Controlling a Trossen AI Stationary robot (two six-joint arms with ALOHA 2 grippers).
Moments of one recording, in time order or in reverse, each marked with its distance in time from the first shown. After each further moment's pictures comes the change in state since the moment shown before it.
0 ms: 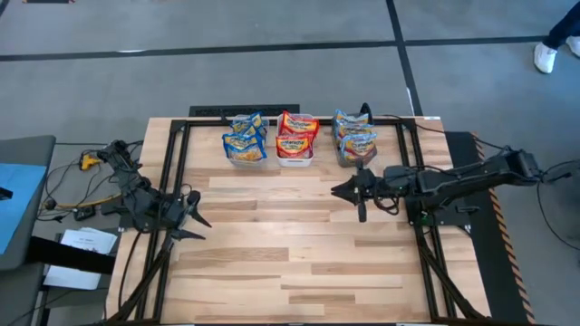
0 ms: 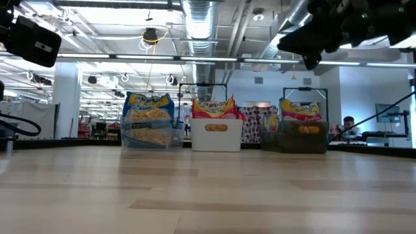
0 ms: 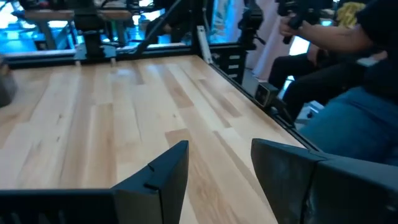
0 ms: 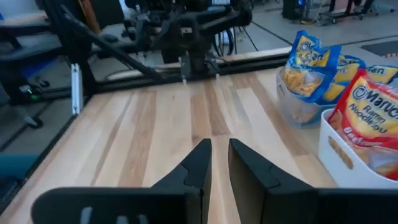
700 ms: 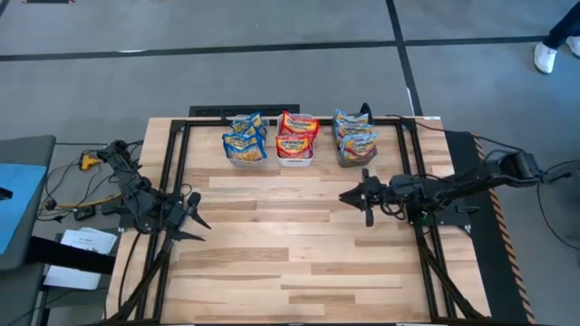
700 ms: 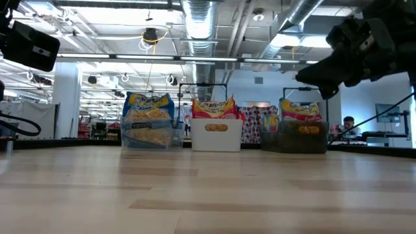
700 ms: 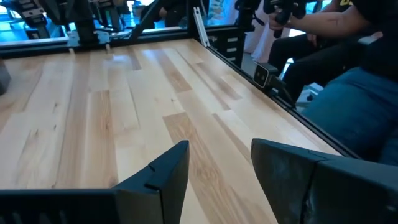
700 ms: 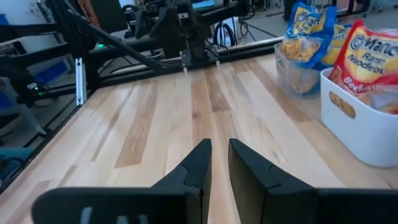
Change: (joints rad) left arm 0.000 0.000 0.000 -0.066 0.027 0.009; right arm -0.005 0.000 -0.299 0.337 -0.011 0.044
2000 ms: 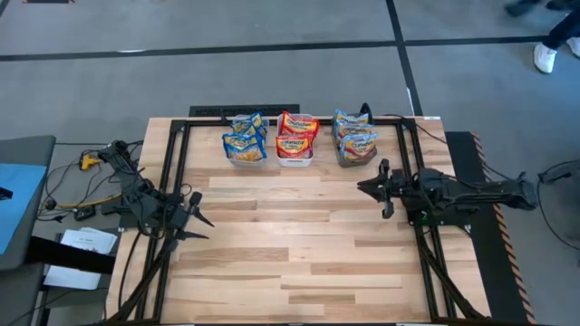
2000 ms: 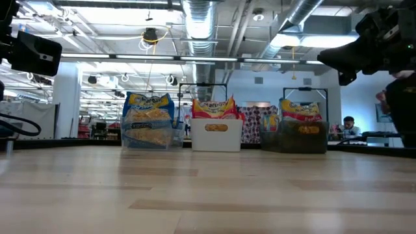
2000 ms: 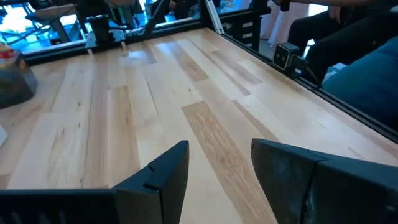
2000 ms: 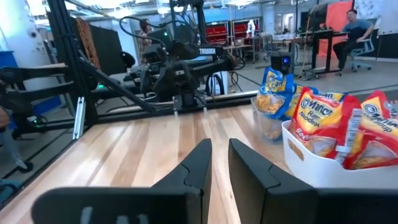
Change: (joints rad) left arm 0.000 0.000 -0.044 -0.003 -0.061 0.087; right arm -0.111 -0.702 -0.086 -0.430 -0.050 -0.097
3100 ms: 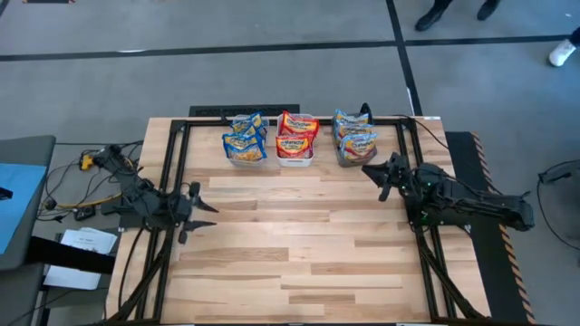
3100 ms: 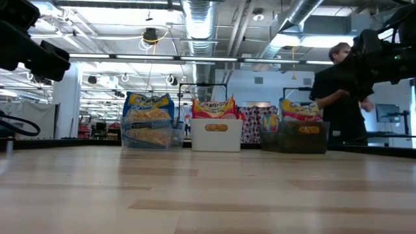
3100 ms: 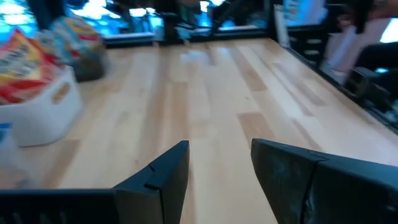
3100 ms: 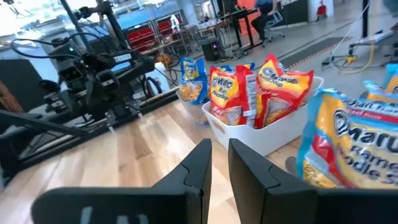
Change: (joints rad) left arm 0.107 0.000 -0.004 0.026 -0.135 -0.083; right arm -0.221 -0.135 -0.002 -0.225 0.092 0.218
